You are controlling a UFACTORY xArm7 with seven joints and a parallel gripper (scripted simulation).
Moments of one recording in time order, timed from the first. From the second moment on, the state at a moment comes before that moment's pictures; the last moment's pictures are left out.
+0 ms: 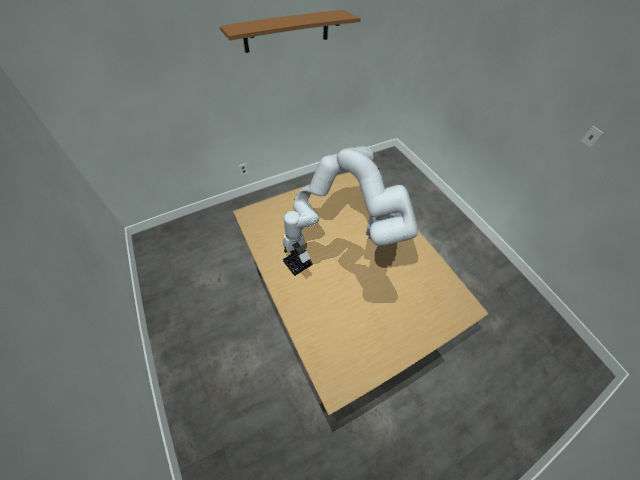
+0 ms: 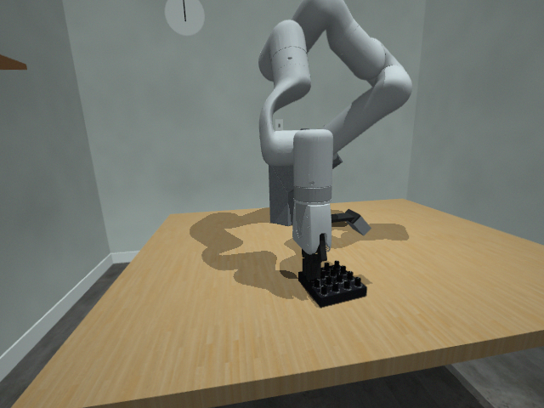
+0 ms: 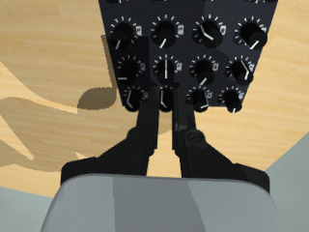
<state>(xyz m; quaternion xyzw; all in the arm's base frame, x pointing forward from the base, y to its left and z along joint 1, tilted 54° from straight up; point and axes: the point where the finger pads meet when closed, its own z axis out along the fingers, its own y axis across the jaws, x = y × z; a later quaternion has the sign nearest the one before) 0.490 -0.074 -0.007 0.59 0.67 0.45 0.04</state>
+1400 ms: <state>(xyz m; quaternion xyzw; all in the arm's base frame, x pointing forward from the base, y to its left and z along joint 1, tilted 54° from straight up) 0.490 -0.074 -0.007 0.54 0.71 0.45 0.07</state>
